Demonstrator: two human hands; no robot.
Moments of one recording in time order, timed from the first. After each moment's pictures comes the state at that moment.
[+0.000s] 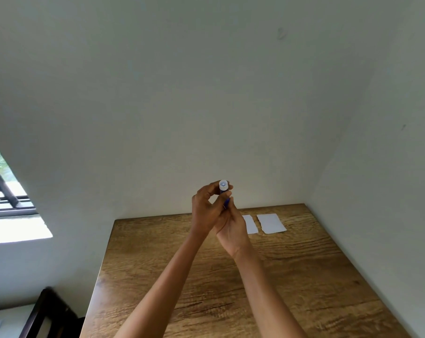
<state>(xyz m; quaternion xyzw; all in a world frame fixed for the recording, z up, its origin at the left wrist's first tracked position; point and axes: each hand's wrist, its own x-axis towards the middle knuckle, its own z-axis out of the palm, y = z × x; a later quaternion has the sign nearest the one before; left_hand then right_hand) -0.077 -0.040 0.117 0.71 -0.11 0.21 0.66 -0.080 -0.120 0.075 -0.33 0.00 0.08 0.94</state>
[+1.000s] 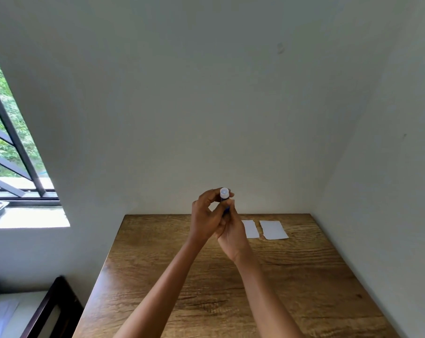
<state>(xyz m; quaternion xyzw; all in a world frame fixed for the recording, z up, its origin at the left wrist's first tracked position) -0.116 -0.050 0.115 0.72 -0.13 0.28 0.62 -0.109 -0.130 0.083 -0.40 -0.05 0.08 0.91</state>
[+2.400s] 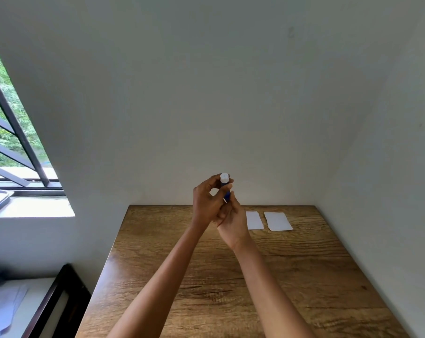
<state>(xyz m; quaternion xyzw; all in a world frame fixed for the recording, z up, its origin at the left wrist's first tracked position) -0.094 -0.041 0.110 0.74 -0.08 0.25 0.62 -0.101 -0.119 0.083 -0.36 -0.03 0.10 0.93</state>
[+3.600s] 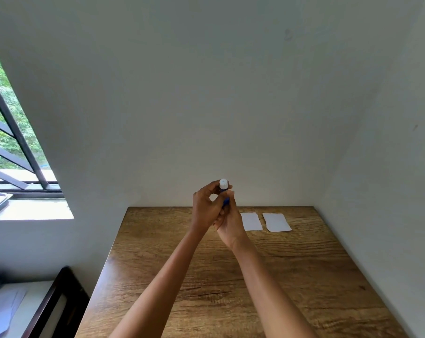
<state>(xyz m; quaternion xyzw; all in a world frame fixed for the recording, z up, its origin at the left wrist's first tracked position) -0.094 -0.042 0.100 0.74 -0.08 0.24 0.63 -0.090 -0.118 0.069 -0.42 0.01 0.10 0.90</state>
